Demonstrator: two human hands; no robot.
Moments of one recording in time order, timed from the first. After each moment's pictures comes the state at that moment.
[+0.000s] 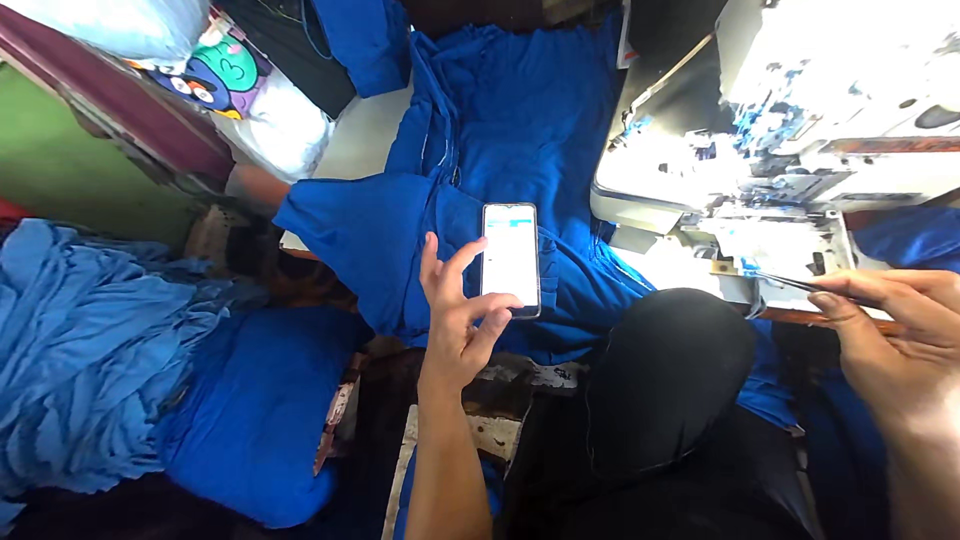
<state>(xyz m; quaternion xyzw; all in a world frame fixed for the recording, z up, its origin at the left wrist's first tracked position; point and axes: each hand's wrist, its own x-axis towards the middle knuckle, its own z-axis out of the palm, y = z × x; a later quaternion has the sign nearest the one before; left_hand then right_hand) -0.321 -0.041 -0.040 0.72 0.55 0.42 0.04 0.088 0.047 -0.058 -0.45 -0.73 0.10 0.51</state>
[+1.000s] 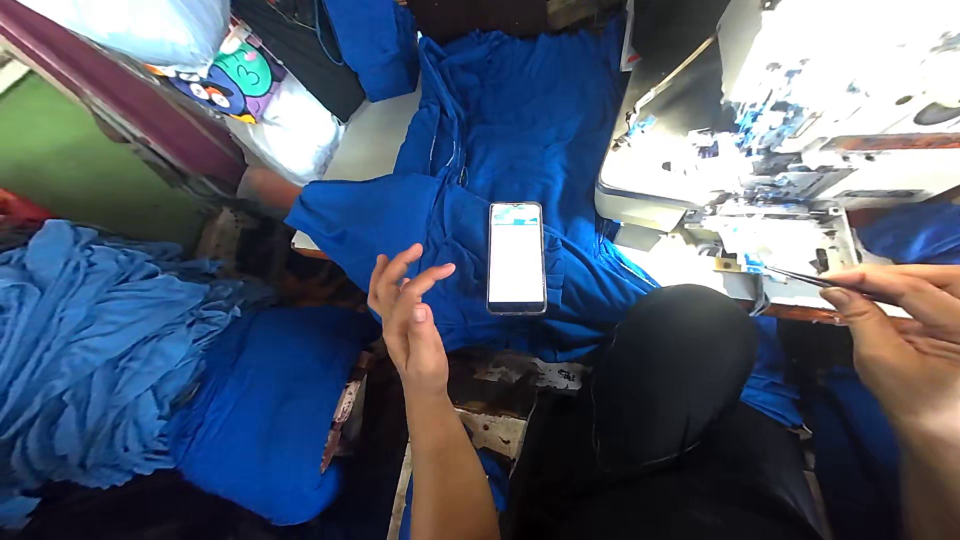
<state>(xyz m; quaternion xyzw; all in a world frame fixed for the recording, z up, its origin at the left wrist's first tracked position) -0.343 -0.060 -0.035 0.61 0.55 0.57 -0.02 0.091 0.046 -0.057 -0.44 -0.73 0.09 0.52</state>
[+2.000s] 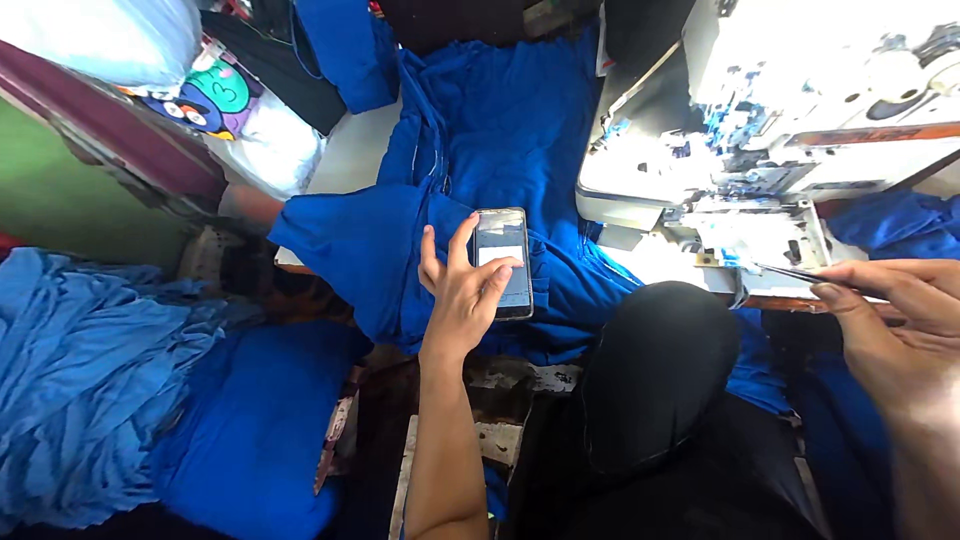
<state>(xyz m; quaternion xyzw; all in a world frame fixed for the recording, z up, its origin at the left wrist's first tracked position) -0.318 -0.007 -0.035 0.70 0.66 0.28 0.02 0.098 0.037 -0.052 -0.47 -0.72 0.07 0.51</state>
